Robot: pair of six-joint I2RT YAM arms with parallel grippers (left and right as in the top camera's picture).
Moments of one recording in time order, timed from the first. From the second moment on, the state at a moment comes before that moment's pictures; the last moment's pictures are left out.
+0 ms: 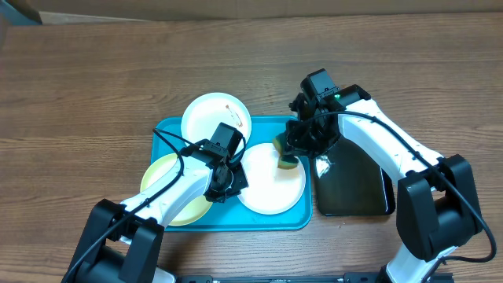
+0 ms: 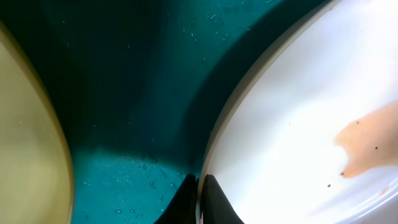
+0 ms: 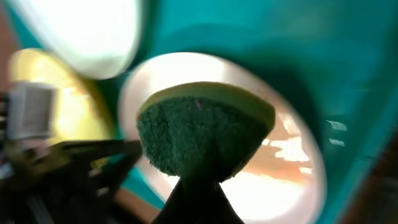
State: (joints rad) left arm -0.46 1.62 0.85 -0.67 0.18 -0.78; right arm 0.41 1.87 1.36 -0.91 -0.56 0.38
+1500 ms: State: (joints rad) left arm -0.46 1.62 0.85 -0.67 0.17 -0.78; right arm 0.46 1.87 0.79 0.07 -1.01 0.43
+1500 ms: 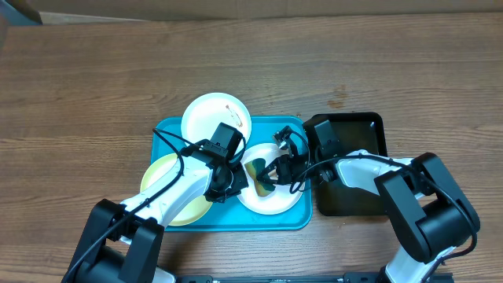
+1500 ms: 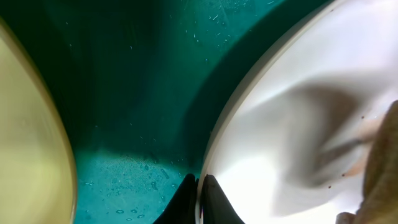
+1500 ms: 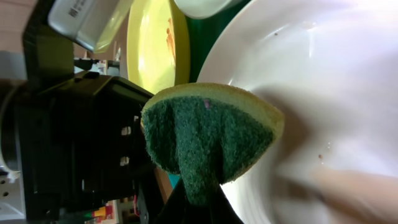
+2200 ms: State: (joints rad) left arm -0.46 1.62 0.85 -0.67 0.17 -0.78; right arm 0.49 1.87 0.79 0.08 -0.82 0.44
